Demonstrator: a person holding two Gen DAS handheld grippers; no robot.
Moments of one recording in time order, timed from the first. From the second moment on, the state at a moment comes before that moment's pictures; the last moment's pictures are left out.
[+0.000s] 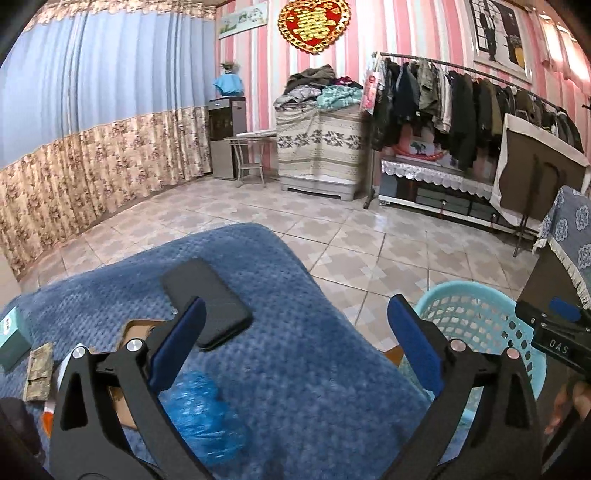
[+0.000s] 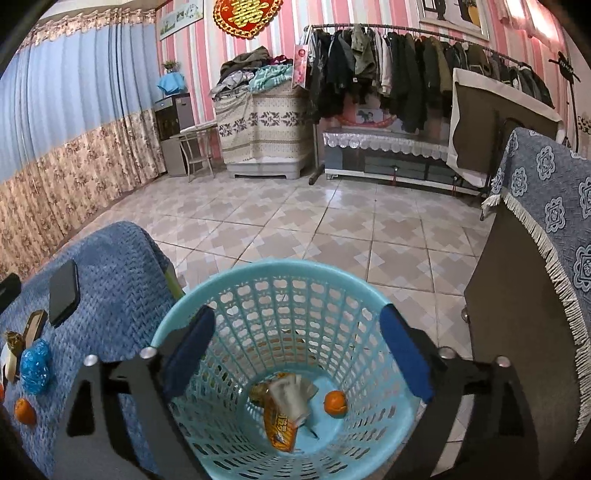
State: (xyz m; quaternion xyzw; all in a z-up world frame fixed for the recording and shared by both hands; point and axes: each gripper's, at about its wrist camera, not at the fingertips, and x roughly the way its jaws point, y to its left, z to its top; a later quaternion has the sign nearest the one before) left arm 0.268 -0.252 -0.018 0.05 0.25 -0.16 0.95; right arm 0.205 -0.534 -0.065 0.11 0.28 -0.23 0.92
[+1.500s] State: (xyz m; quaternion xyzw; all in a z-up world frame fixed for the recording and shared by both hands) left arm 0.202 0.012 -0.047 0.00 0.27 0.06 0.96; right arm 0.233 -0.334 -0.042 -0.01 0.27 -0.03 0.96
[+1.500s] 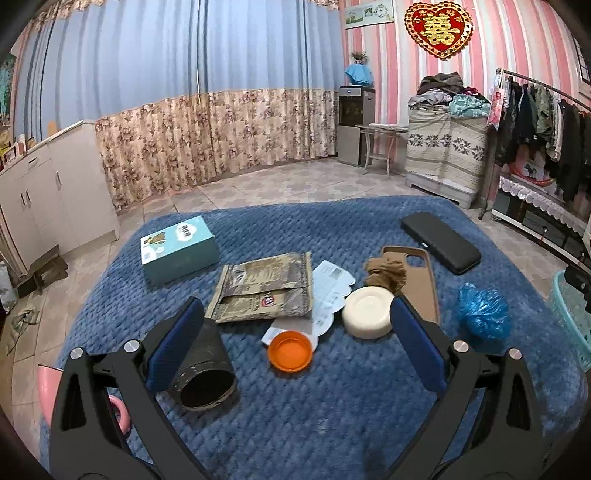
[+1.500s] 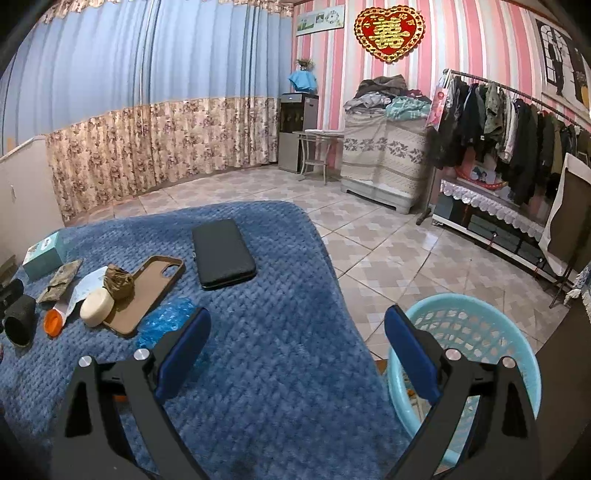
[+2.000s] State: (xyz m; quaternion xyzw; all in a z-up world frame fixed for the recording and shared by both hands) left arm 0.205 0.027 -0.076 0.01 0.29 0.08 0.95; right arm 0.260 -0.307 -0.067 0.00 0.31 0.01 0.95
